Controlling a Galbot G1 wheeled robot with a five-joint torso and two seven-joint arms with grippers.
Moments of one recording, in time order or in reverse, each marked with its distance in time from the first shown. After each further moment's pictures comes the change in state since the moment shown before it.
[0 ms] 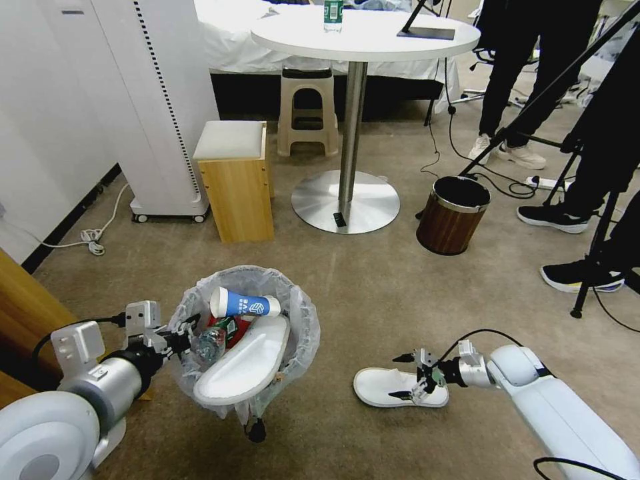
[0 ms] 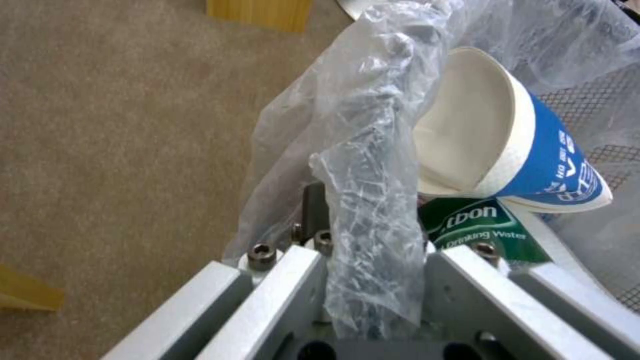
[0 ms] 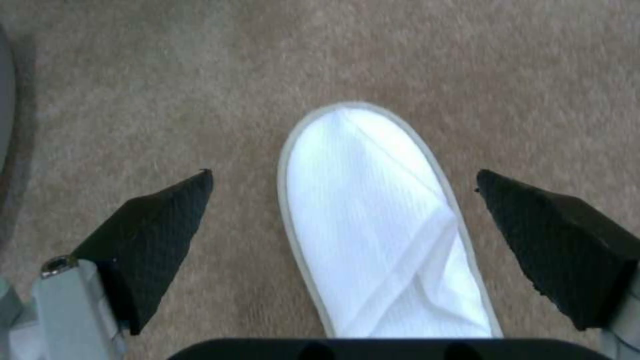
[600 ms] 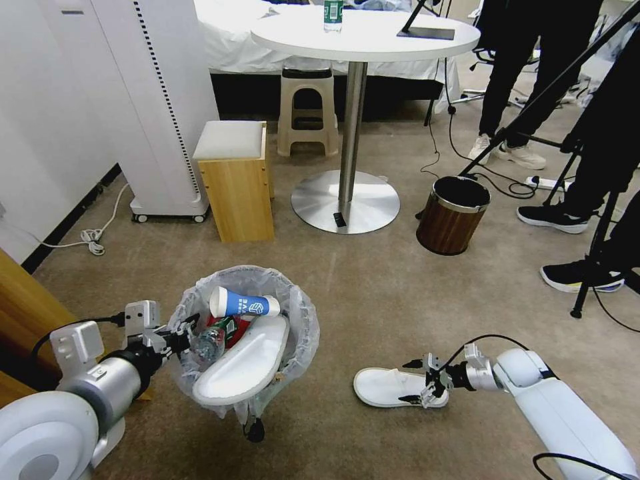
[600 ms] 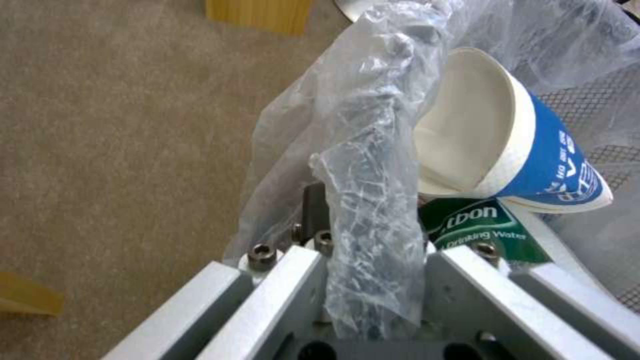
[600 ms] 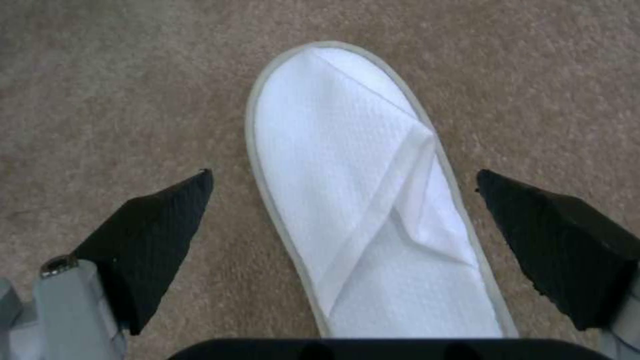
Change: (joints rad) left arm -0.002 0.001 -0.003 0.002 0.003 -0.001 0.008; right arm 0.016 0.031 0.029 -0.097 -0.061 0.020 0.016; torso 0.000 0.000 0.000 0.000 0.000
